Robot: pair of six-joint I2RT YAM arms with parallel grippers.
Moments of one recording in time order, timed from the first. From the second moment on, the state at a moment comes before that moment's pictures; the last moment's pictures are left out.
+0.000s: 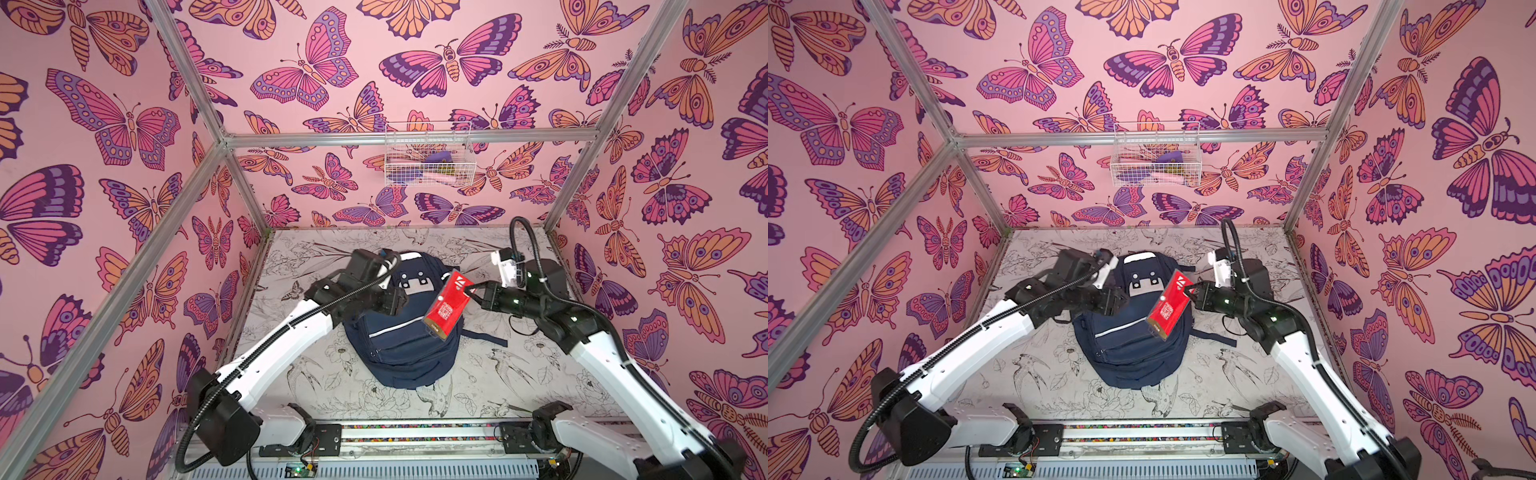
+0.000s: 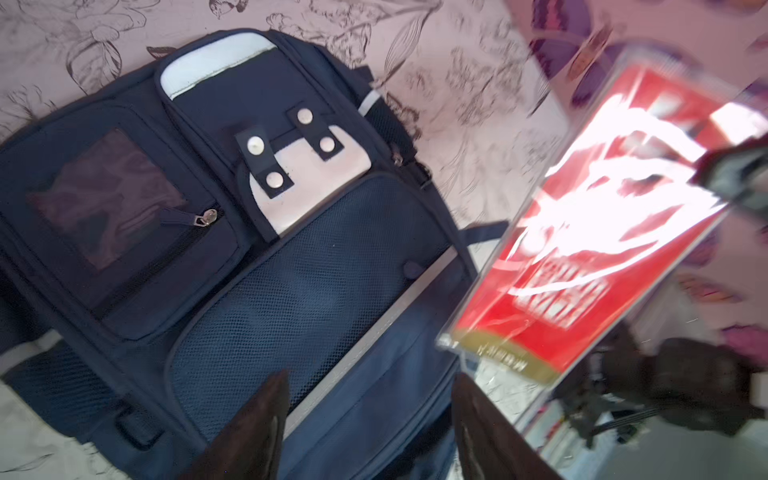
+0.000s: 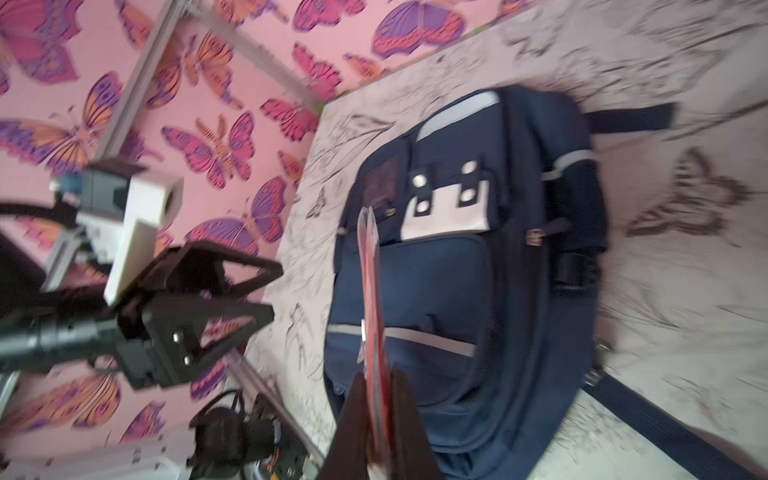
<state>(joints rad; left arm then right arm) -0.69 1.36 1.25 -0.72 0.12 -0.26 0.36 0.96 0.94 -0.49 -0.38 0.63</state>
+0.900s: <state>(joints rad) -0.99 1.66 1.37 -0.88 -0.39 -0.03 0.41 0.47 0.63 -0.71 -0.16 1.08</state>
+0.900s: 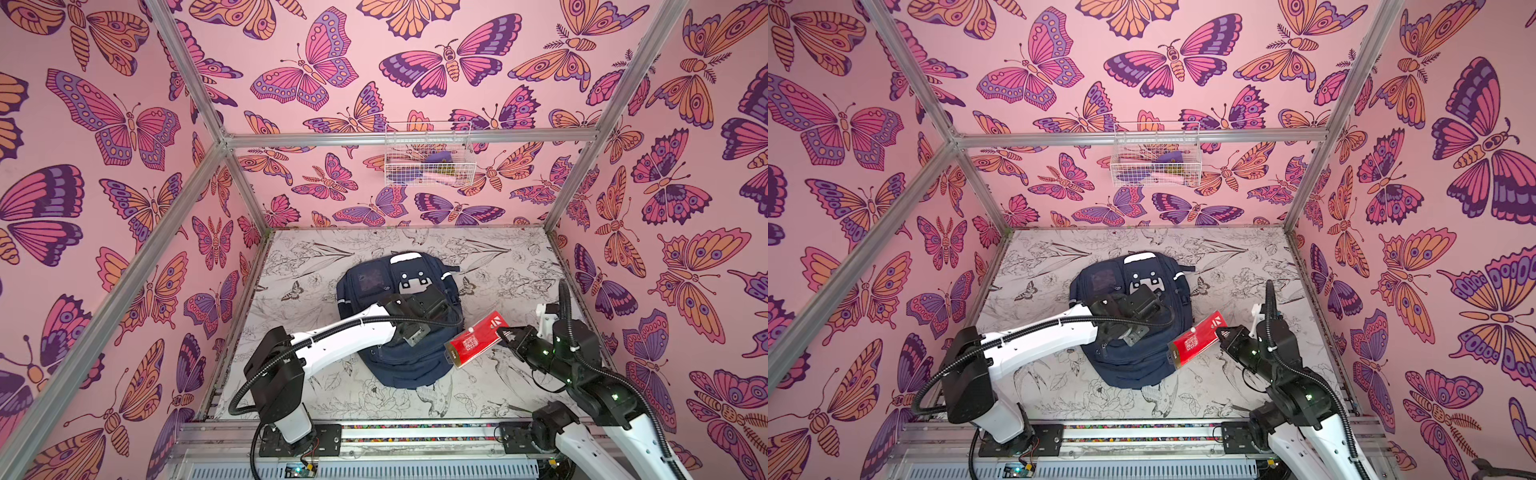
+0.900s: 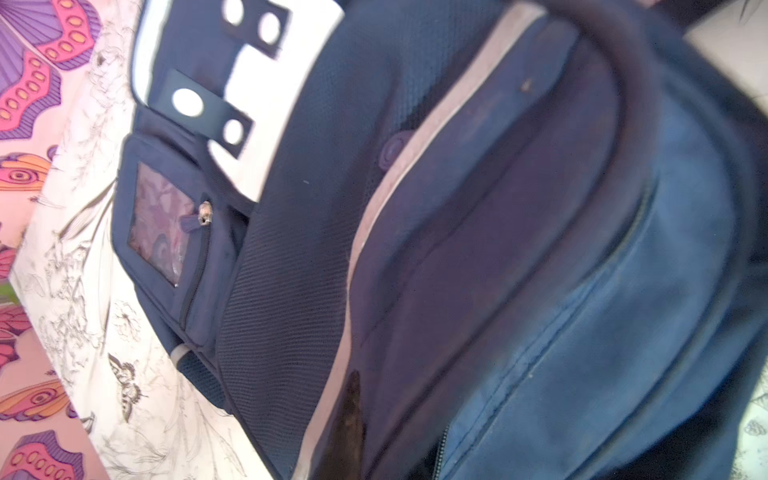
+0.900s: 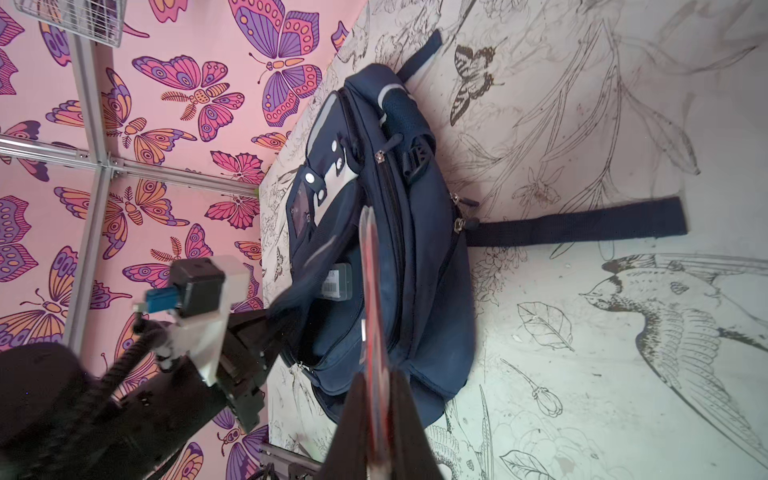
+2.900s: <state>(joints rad) -0.80 1.54 1.30 -0.74 -0.02 -0.18 0.86 1.56 0.71 0.44 0.25 1.34</state>
